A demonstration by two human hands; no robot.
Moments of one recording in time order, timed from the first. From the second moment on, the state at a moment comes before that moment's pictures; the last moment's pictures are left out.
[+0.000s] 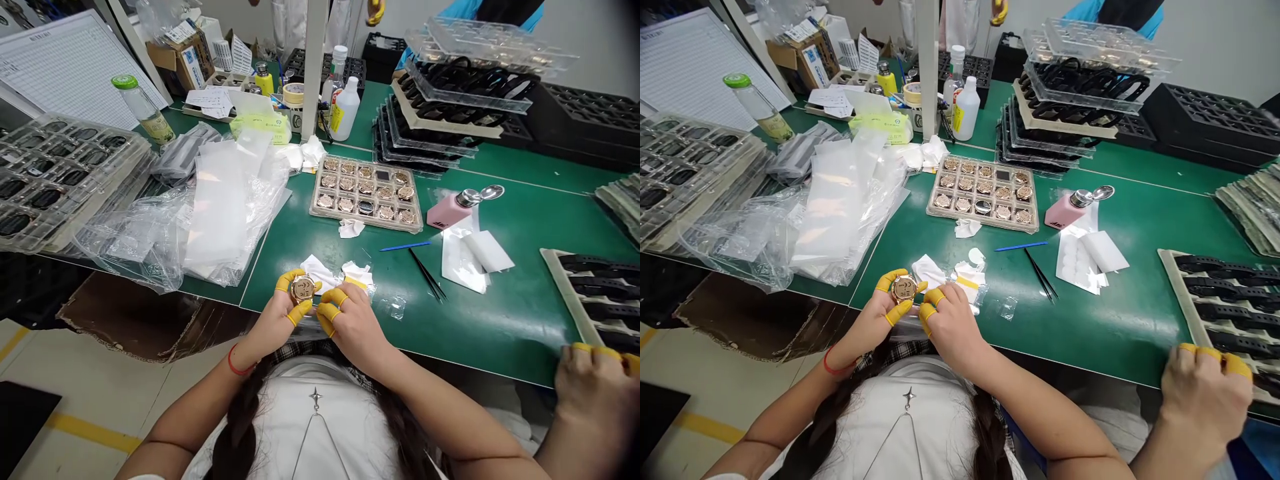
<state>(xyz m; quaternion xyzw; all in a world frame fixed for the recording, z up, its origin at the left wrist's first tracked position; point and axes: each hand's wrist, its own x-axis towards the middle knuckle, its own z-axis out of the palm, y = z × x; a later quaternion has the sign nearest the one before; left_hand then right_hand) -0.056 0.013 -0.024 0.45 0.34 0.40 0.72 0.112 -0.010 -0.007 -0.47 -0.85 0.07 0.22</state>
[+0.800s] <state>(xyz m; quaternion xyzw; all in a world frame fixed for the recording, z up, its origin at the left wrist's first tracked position) -0.060 0.004 -0.023 0.47 0.37 0.29 0.75 0.112 0.000 0.006 -0.50 -0.40 0.66 0.39</state>
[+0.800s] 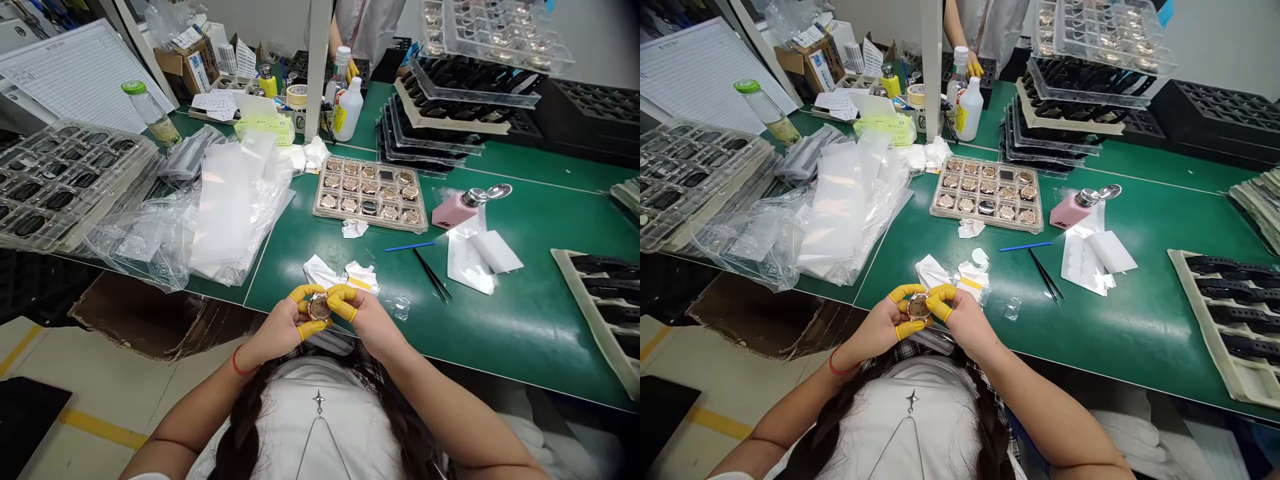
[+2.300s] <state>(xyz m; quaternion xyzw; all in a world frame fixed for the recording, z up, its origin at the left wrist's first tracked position) -0.069 -0.026 -0.093 0.63 0.47 0.24 0.57 0.120 -0.028 -0.047 -0.38 -0.89 0.11 0.21</state>
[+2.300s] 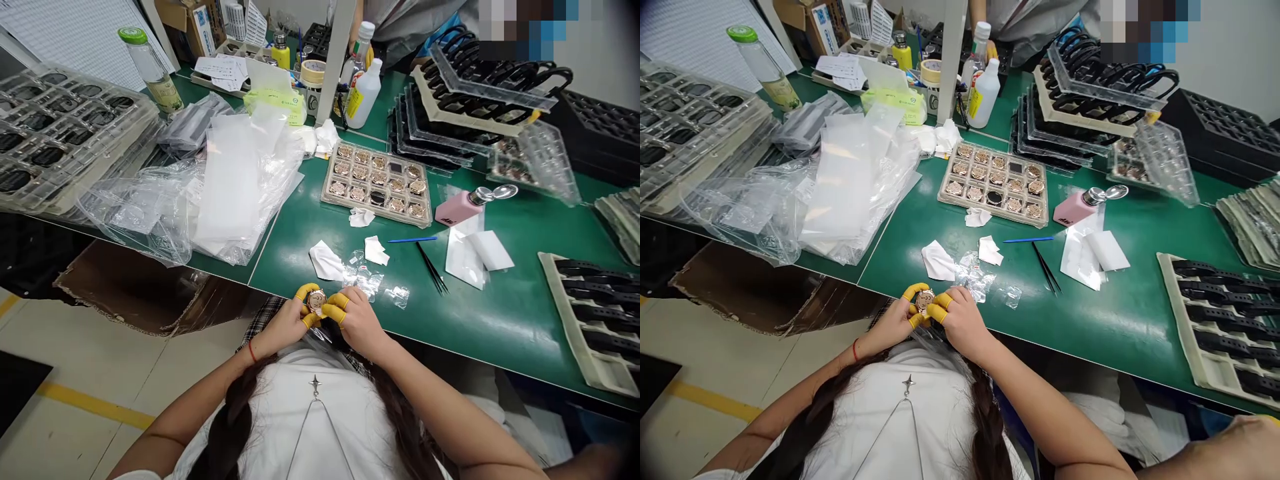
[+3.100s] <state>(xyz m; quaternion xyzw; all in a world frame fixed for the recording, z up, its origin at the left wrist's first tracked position) -0.048 0.042 -0.062 0.47 0.35 0.33 0.74 0.222 0.185 0.009 -0.72 -0.57 0.15 0.37</state>
